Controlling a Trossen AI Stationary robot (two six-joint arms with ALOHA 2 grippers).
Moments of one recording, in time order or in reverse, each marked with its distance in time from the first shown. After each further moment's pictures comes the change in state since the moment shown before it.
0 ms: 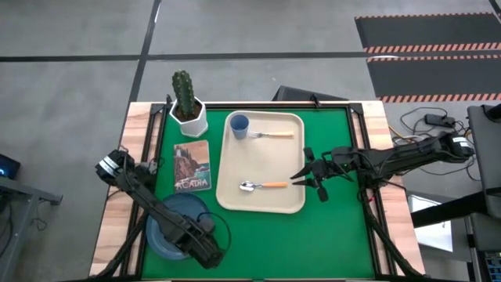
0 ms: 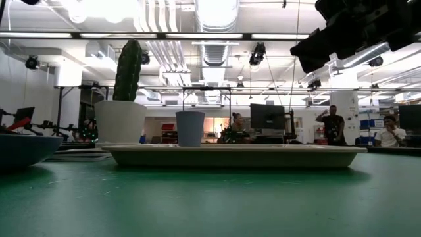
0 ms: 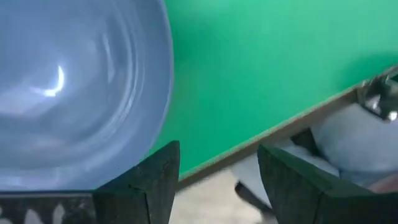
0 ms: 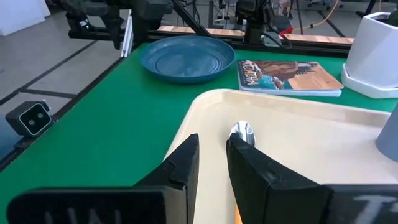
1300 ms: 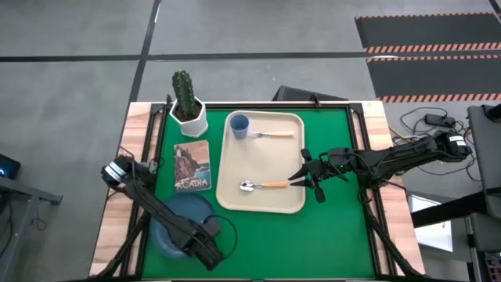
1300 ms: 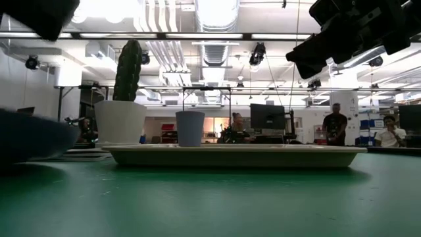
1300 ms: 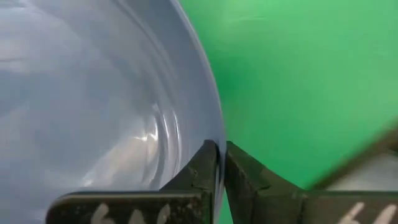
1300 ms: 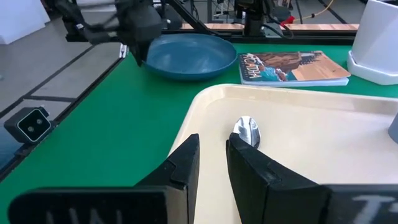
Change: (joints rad) left arm -0.004 0.081 -0.056 0.003 -0.070 0.305; right arm 0.000 0.067 0.000 0.057 0.000 0.055
